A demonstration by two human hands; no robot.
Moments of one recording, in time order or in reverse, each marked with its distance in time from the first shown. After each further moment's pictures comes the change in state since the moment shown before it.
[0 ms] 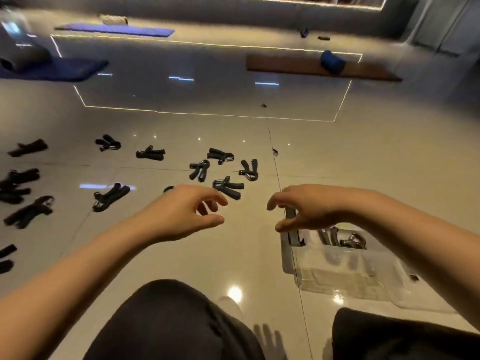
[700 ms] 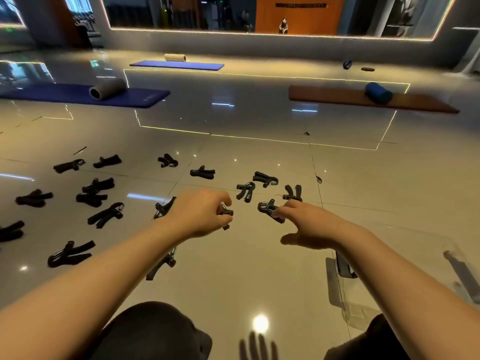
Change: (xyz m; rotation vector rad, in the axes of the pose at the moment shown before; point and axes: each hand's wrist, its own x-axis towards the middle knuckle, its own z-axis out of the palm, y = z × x) left_hand -0.043 -0.067 -0.048 0.347 0.203 -0.225; right_hand 0.059 -0.083 -0.005 -0.001 0.247 -0.034
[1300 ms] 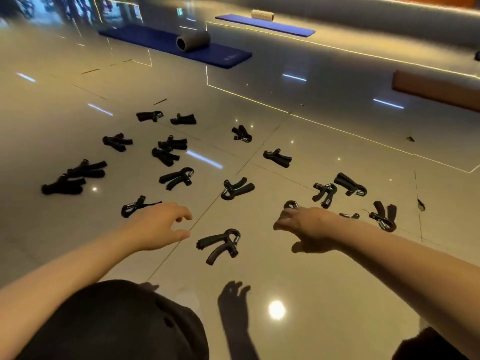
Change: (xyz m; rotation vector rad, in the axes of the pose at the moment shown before) left_hand -0.081 -0.279 0.054 -0.106 -0.249 -0.400; right_hand 0.219 -0.143 0.037 -0.428 -0.289 -0.480
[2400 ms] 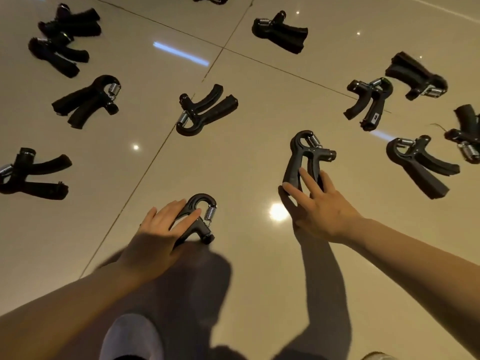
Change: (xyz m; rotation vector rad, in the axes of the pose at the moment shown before) left_hand 0.205 -0.028 0.270 0.014 -0.039 0.243; right_hand 0.198 0.115 0.290 0.282 -0.077 0.222
